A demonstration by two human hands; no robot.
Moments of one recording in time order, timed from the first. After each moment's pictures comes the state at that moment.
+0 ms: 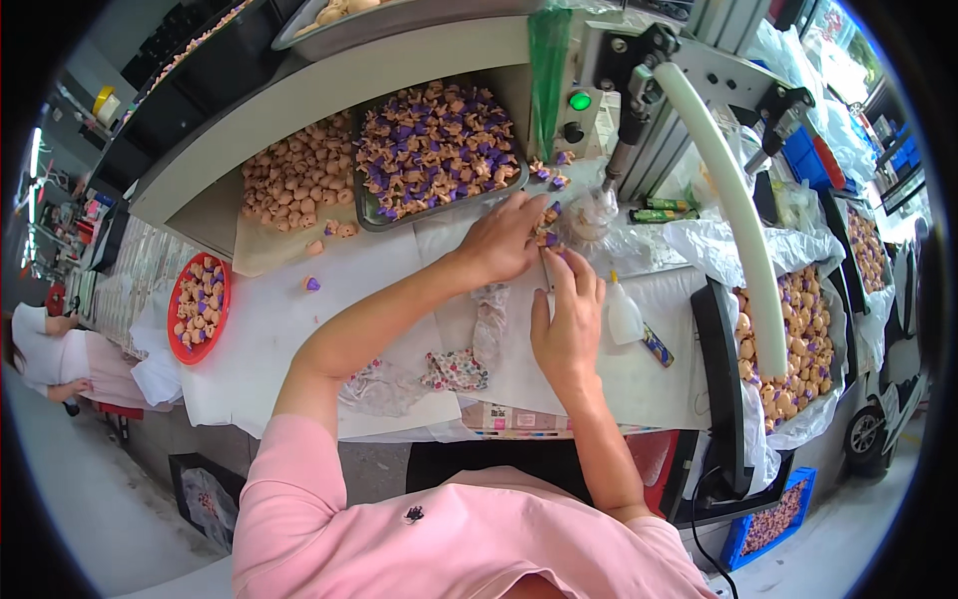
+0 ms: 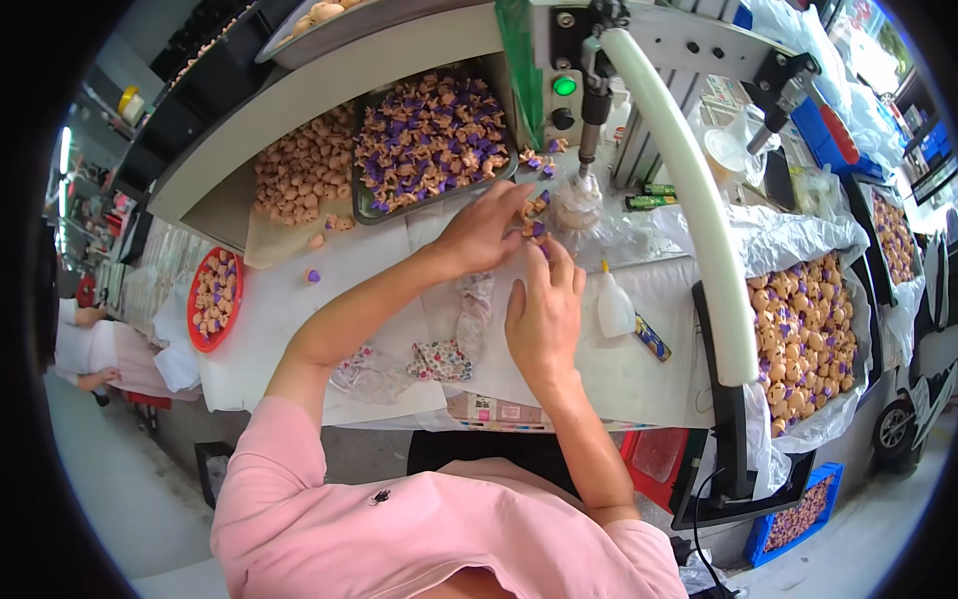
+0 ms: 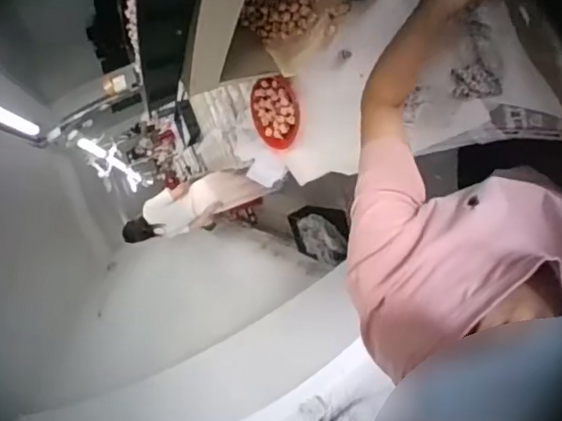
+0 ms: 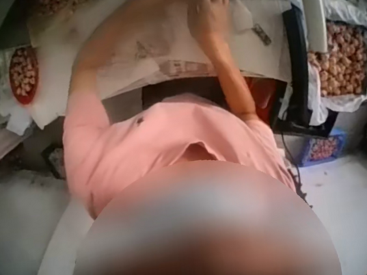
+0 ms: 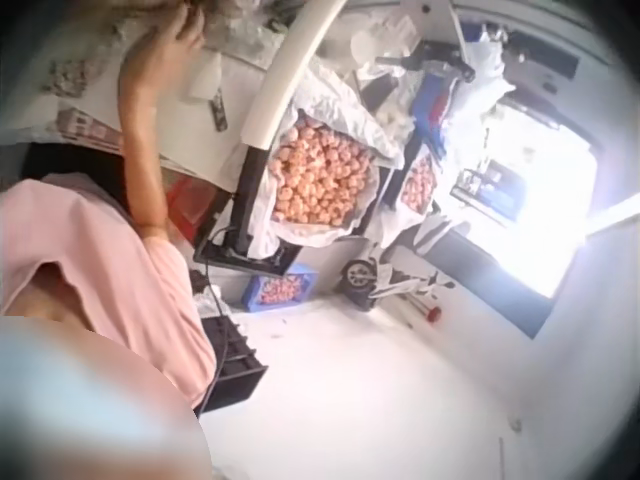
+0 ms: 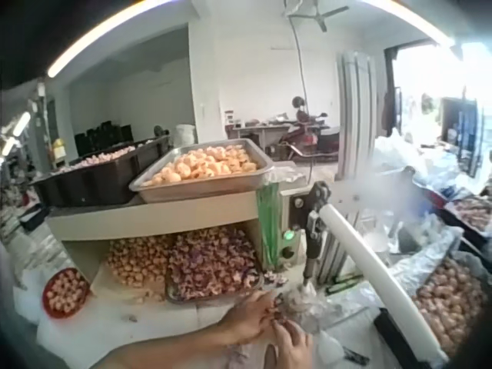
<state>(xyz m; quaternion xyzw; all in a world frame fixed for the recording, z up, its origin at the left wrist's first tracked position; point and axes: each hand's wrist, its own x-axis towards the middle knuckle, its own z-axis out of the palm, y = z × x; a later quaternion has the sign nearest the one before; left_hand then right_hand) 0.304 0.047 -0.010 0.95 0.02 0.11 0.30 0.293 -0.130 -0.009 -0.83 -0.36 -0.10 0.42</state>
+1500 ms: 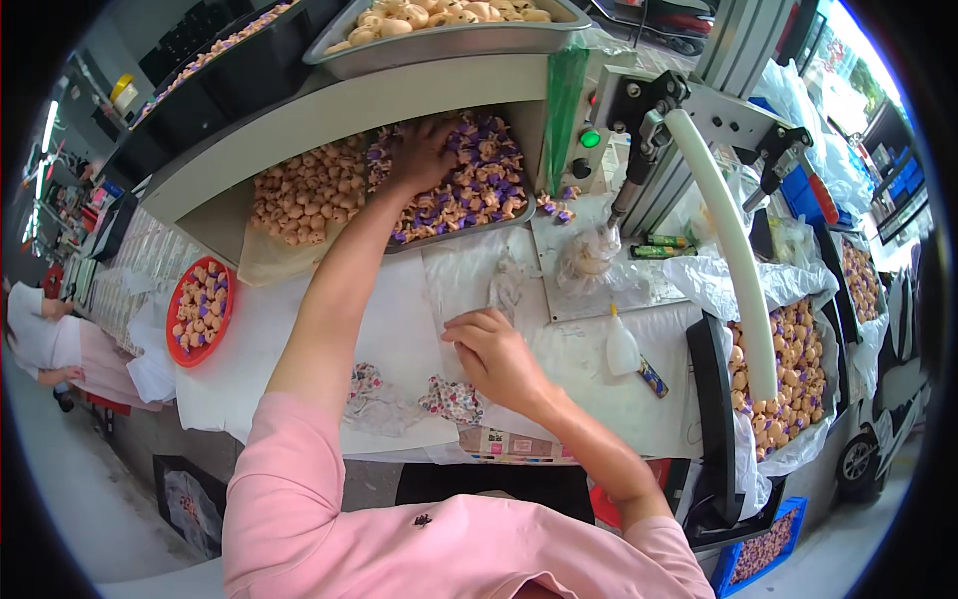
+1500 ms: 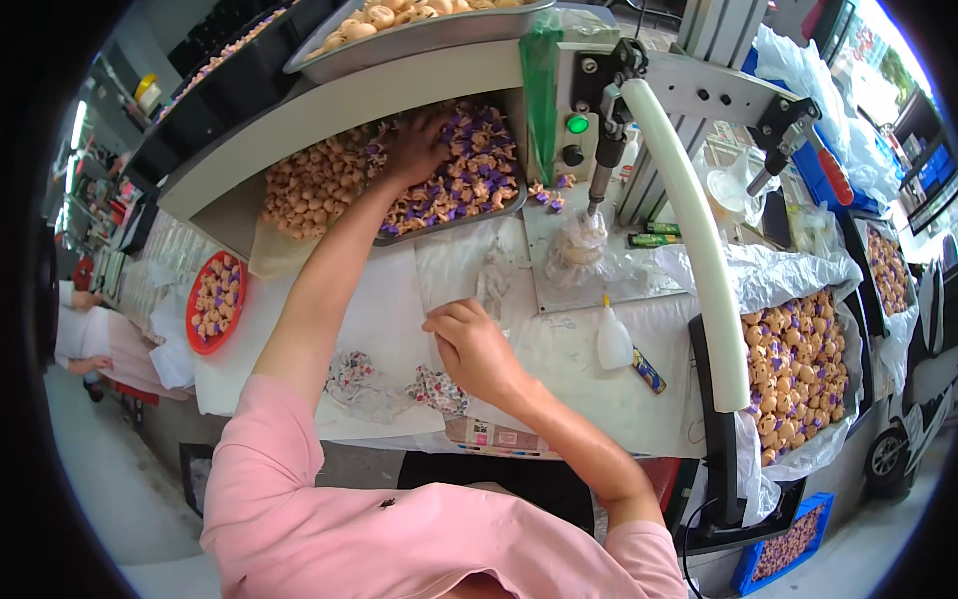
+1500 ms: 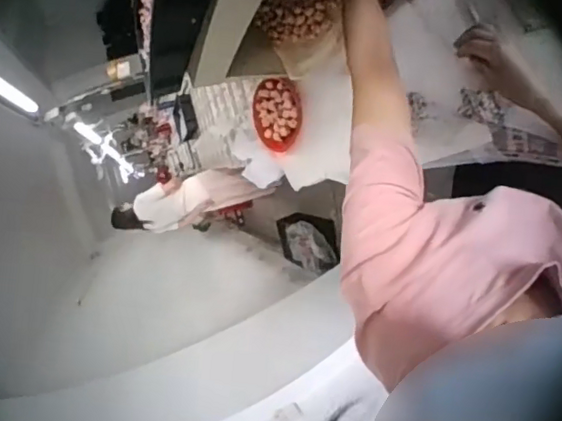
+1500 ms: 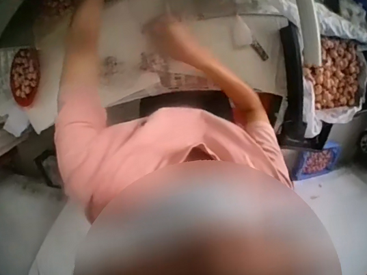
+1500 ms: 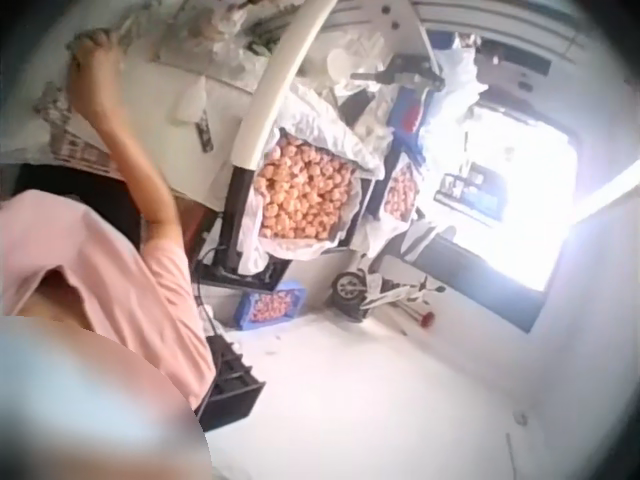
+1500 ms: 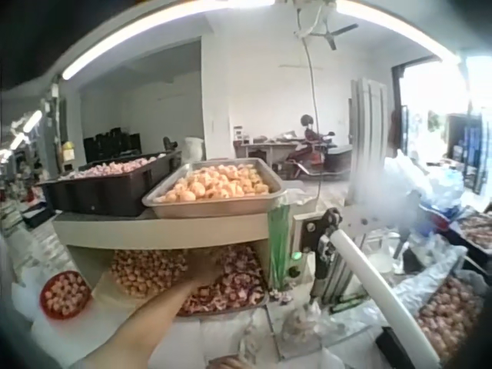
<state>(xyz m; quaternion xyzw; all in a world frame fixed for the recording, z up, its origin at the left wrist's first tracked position) 0.357 0.247 -0.020 0.95 0.18 0.25 0.07 0.272 -0.085 -0.017 -0.63 -0.58 0.09 0.52</state>
